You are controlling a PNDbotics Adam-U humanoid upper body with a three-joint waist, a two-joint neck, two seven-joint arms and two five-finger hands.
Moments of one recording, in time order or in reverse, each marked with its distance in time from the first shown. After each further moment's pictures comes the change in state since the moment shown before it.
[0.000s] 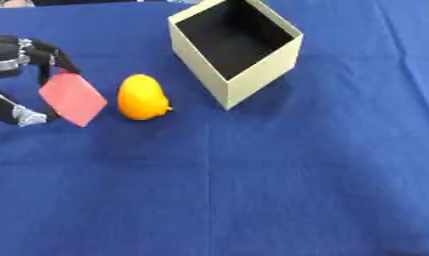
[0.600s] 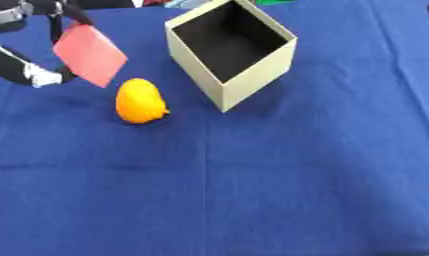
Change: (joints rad) left arm -0.177 -0.099 0.023 0.035 0.066 0.013 -0.013; right arm 0.006 0.009 0.000 -0.004 0.009 0.000 0.000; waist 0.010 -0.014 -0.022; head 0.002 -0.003
